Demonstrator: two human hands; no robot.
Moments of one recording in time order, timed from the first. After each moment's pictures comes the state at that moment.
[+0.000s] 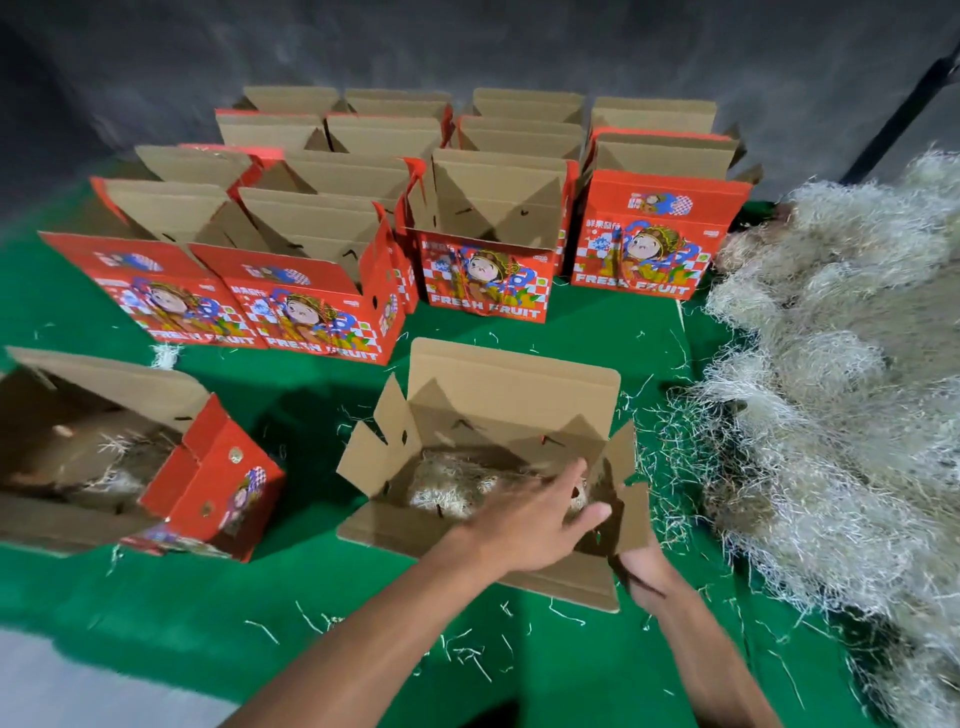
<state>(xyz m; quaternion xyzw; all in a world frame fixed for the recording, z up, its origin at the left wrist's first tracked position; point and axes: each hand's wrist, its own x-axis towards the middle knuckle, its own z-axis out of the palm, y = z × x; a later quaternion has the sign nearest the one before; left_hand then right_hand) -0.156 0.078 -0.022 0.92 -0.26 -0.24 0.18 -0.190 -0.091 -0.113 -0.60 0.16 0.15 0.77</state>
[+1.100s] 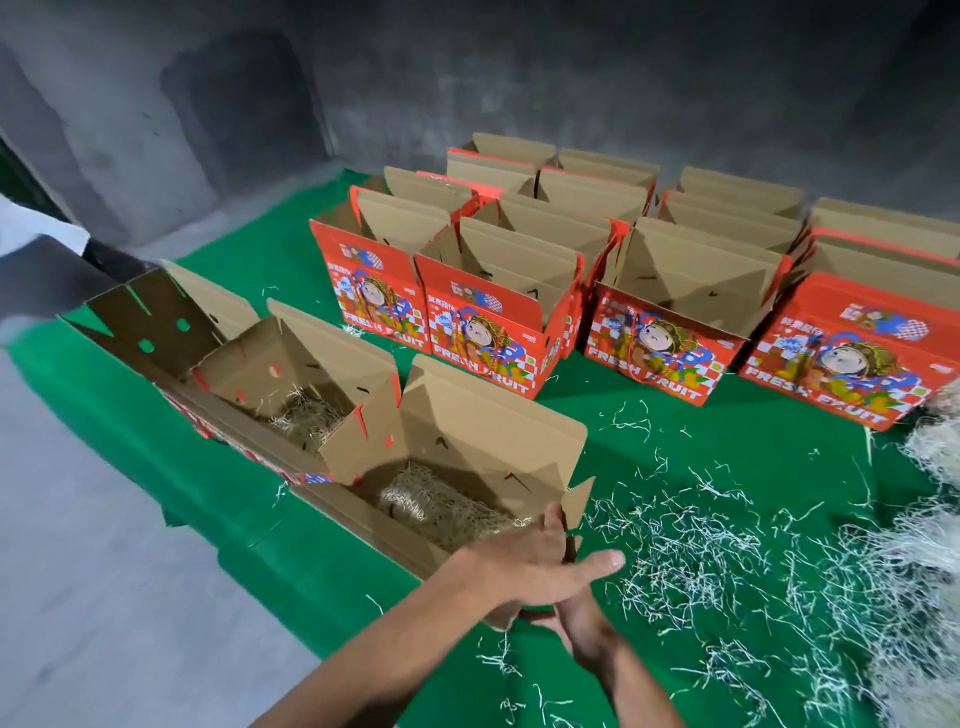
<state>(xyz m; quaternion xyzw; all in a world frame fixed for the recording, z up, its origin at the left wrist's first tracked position) -0.165 0.236 0.009 0.91 -0.05 -0.35 0.22 -0.170 0.124 -0.109 -0.60 0.02 0.35 0.72</state>
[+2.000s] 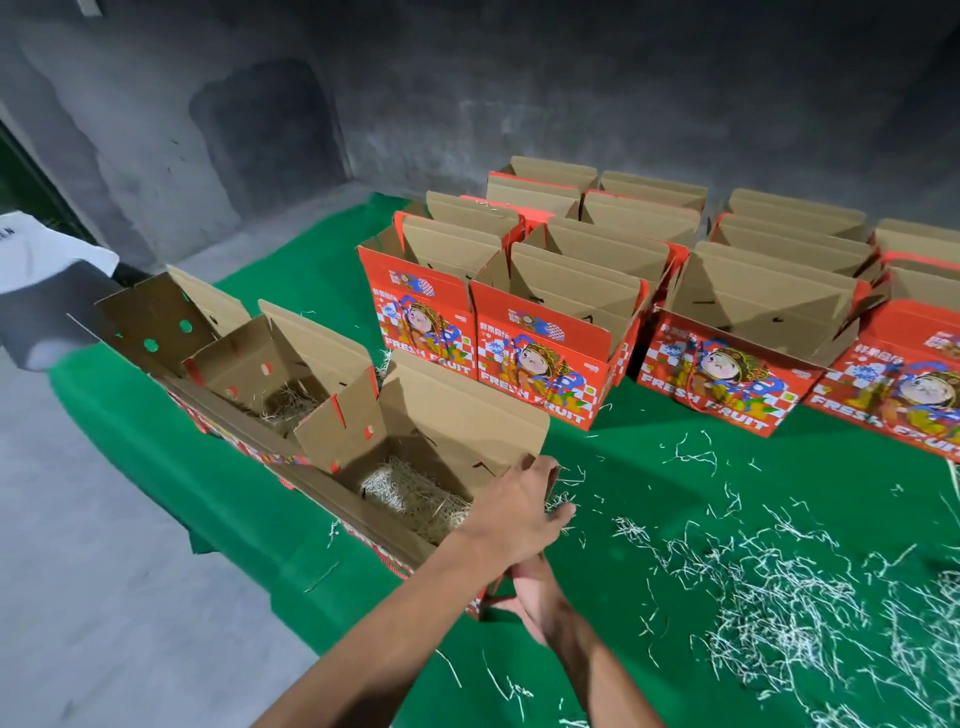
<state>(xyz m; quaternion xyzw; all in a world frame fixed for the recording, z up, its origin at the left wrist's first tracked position) -0.120 0.362 0.014 0.97 0.00 -0.06 0.25 -0.144 0.286 -0.080 -0.65 0.05 0.34 0.68</state>
